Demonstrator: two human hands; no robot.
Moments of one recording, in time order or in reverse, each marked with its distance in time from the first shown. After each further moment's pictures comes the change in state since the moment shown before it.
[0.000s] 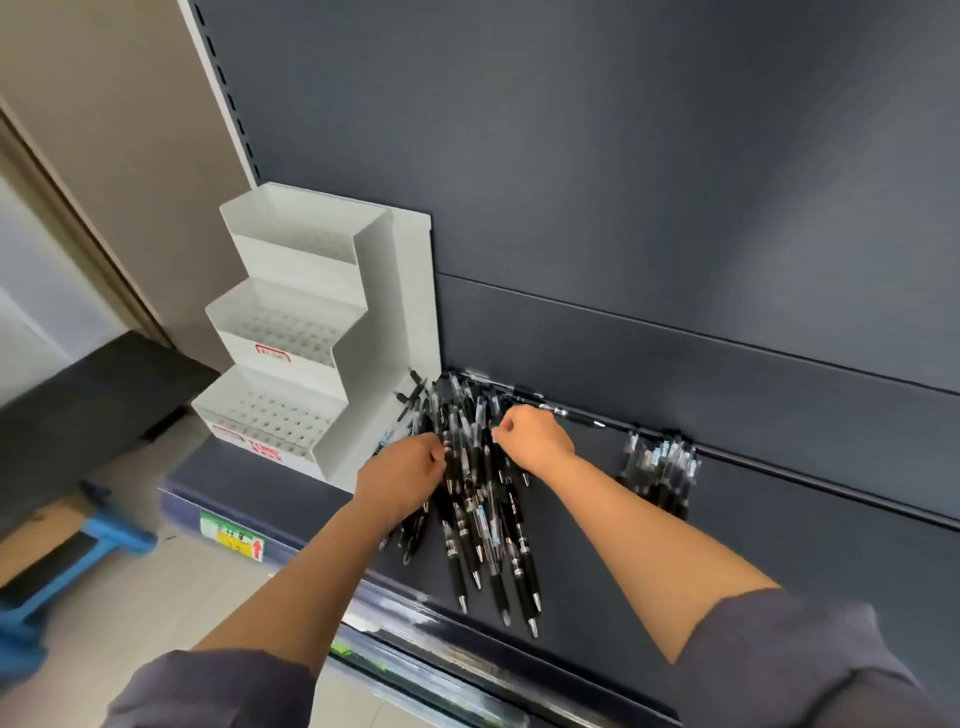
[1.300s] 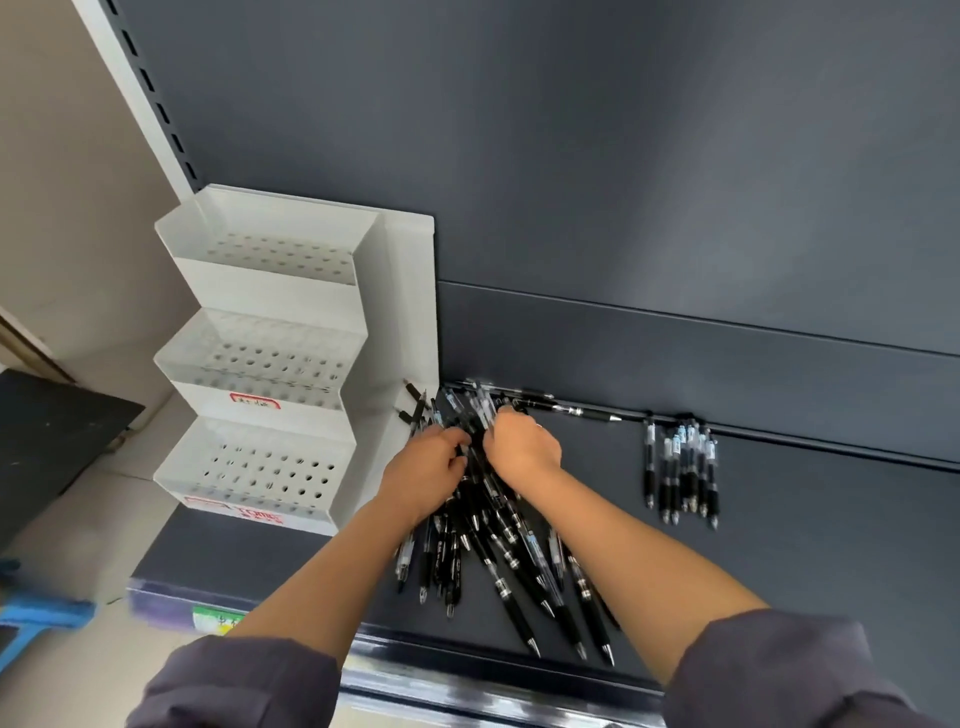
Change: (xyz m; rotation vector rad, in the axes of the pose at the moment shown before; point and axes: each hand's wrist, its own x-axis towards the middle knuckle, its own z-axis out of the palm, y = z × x) left_hand 0.070 -0.034 -0.002 -0.078 -0.089 0.294; right_hand 0.028 -0.059 0.036 -0.129 0.150 0.230
